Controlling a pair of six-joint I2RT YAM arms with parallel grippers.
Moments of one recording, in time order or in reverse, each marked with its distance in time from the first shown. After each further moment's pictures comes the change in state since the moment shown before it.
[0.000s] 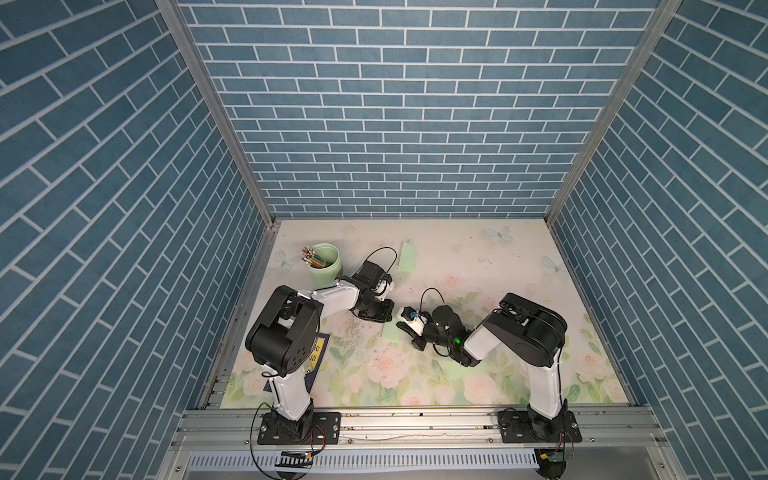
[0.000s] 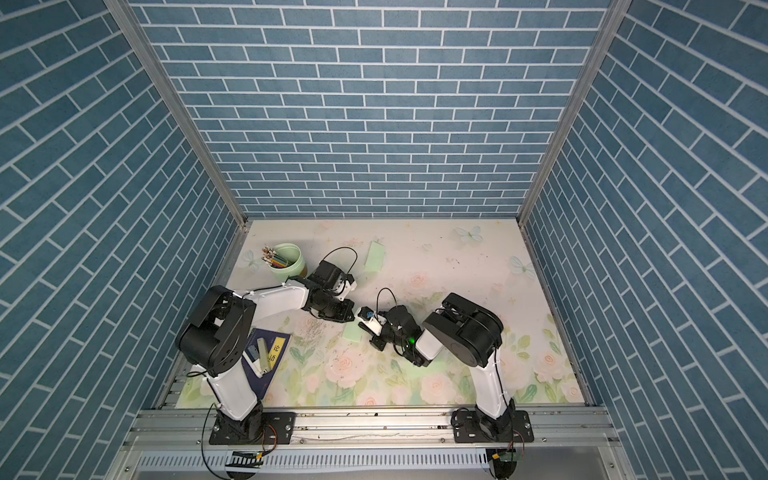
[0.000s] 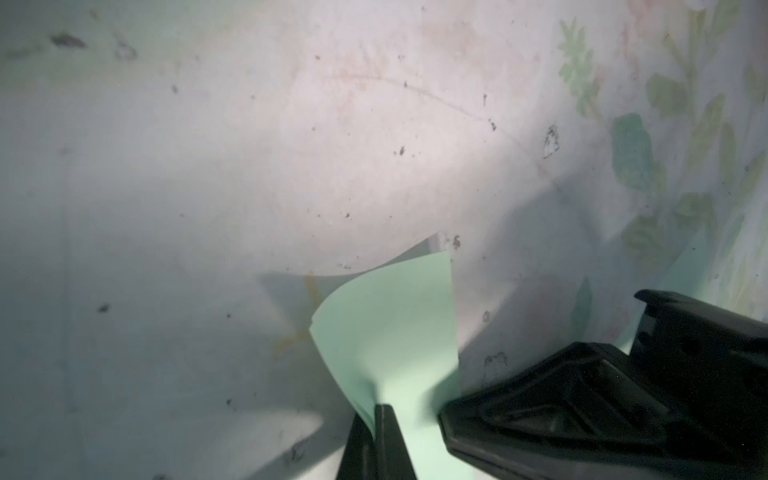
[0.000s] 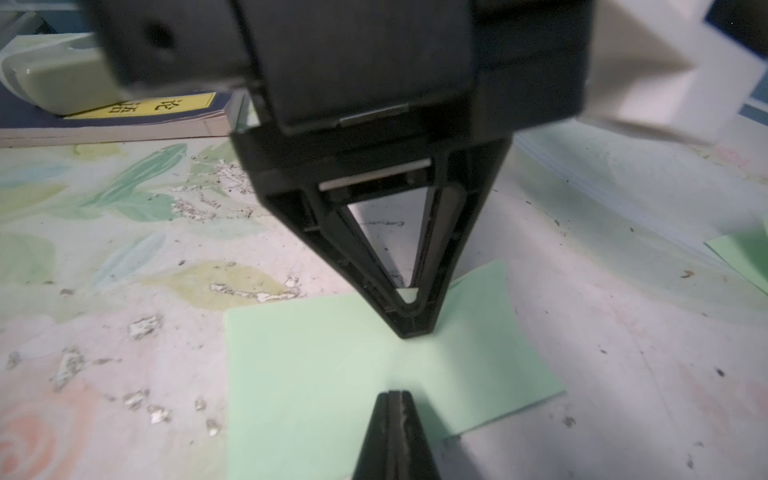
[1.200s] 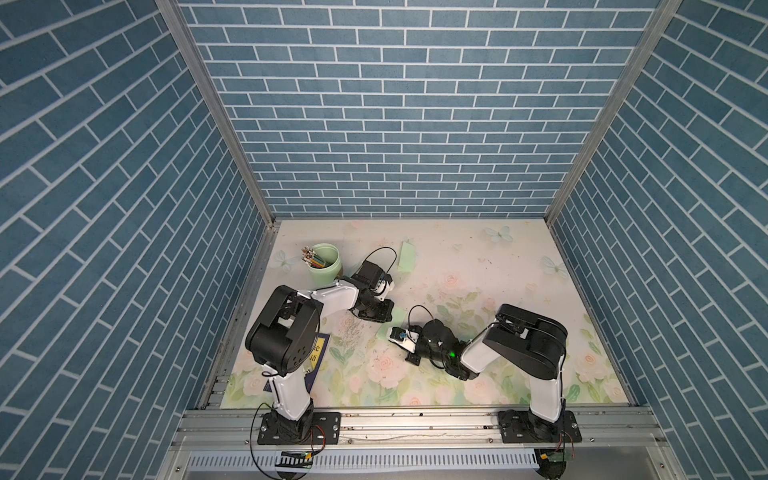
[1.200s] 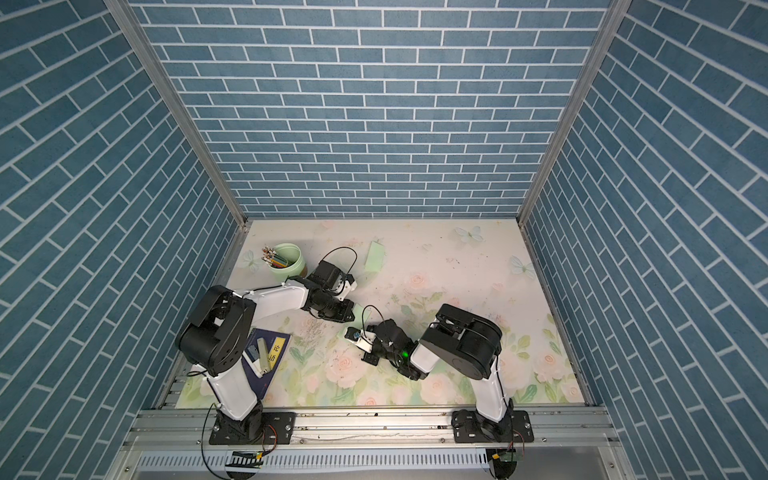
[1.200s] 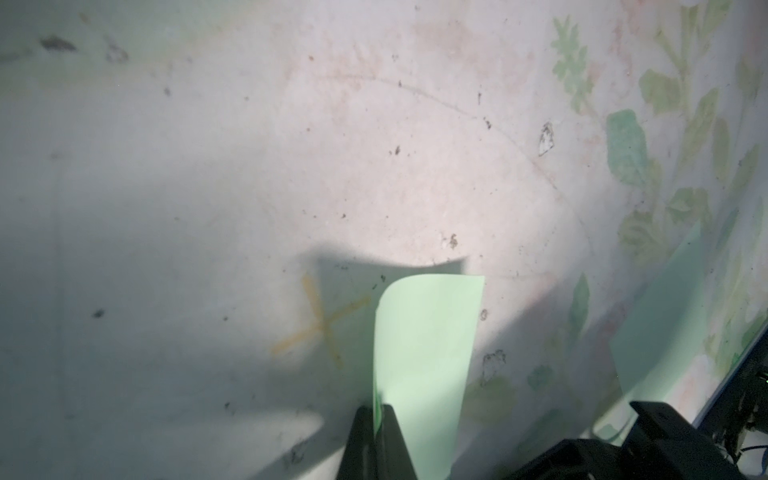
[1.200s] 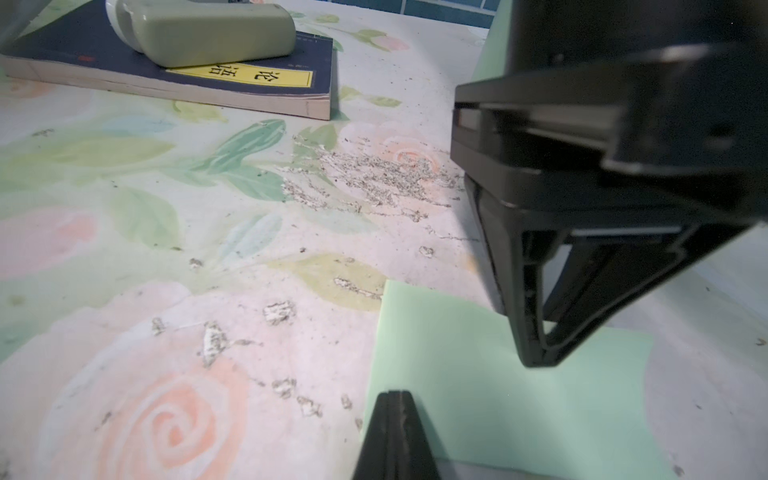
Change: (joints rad) left arm 0.006 0.003 -0.003 0.006 0.010 0.011; right arm 0.161 -0.038 -0.020 -0.040 0.107 -0.088
